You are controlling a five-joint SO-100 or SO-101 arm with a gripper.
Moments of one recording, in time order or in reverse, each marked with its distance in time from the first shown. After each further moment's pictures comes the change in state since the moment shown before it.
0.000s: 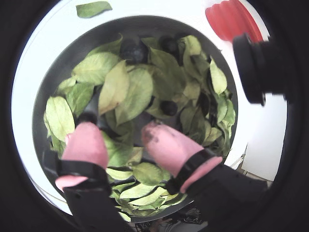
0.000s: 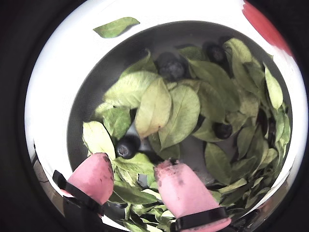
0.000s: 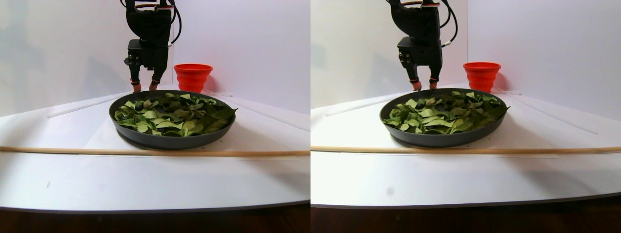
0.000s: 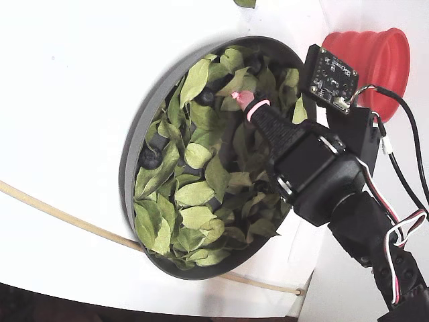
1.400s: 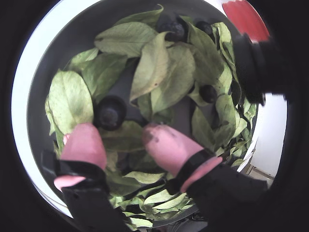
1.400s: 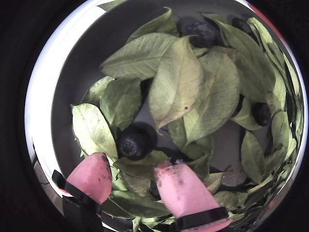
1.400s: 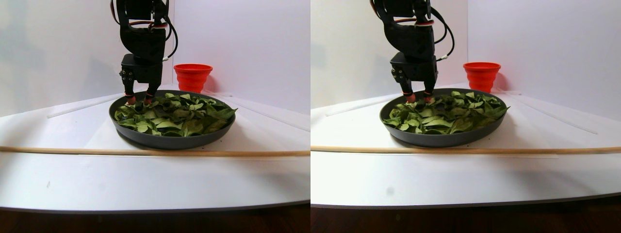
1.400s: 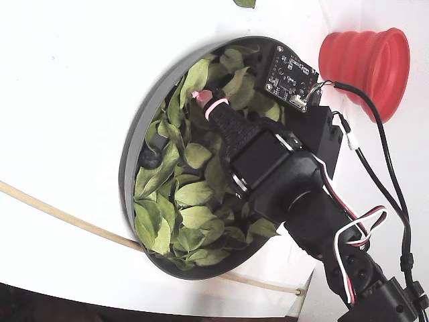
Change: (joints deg) arm -1.8 -7.5 1.4 -8.3 4.1
